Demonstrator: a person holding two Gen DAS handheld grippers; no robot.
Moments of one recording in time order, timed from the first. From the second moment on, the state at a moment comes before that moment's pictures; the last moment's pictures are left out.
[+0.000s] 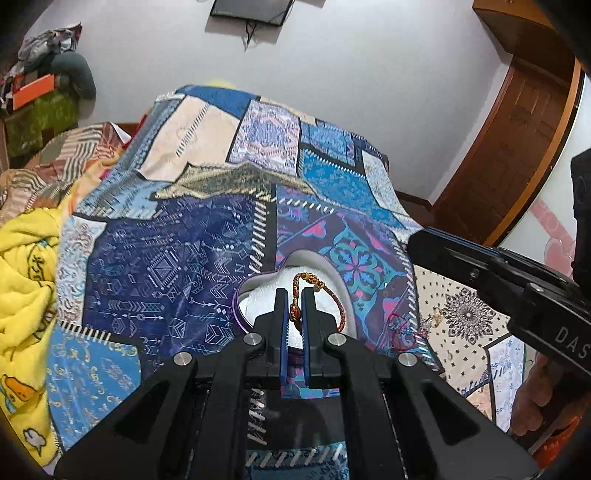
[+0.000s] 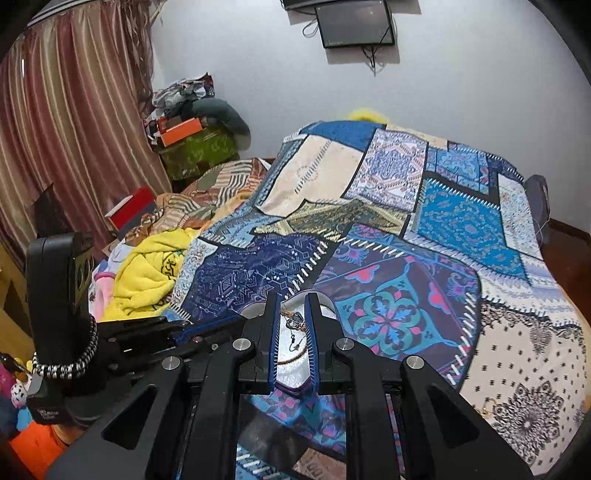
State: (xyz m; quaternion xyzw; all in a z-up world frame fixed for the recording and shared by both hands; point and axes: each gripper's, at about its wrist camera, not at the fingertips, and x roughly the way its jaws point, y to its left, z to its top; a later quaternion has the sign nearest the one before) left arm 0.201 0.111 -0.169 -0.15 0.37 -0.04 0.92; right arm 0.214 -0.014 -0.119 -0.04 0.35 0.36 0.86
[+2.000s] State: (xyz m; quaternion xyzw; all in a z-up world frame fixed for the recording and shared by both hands) left arm 0.159 0.062 -0.111 -0.02 0.34 0.01 0.94; right arm 0.186 -0.082 -0.089 -0.04 0.34 0.29 0.89
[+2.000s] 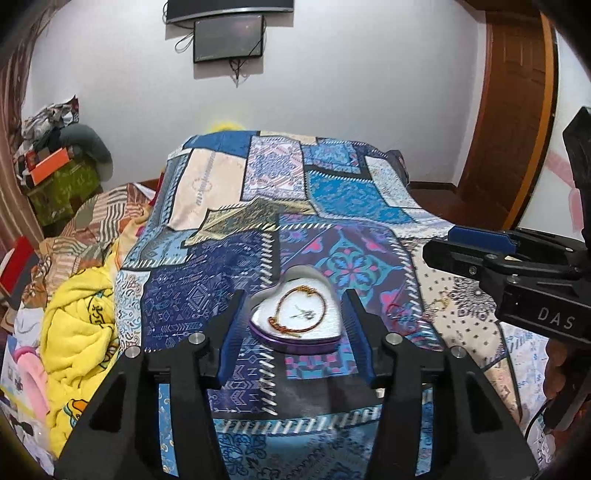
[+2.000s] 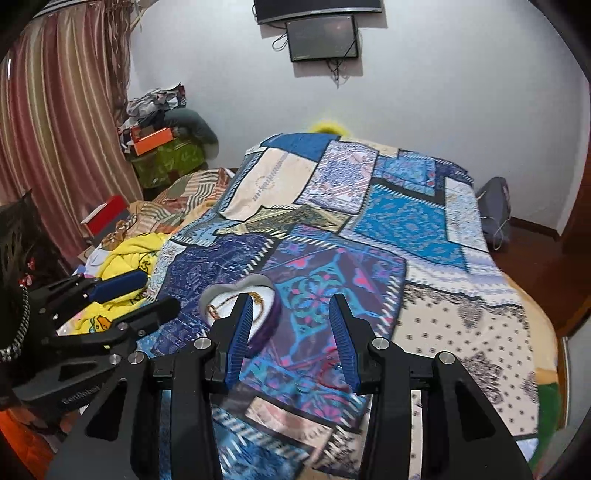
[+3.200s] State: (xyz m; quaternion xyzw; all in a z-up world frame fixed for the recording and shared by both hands) left arm 0.195 -0.029 -0.206 0.00 0.46 -0.10 0.88; right arm 0.200 -0.198 -0.185 -0.03 0.46 0.24 0.85
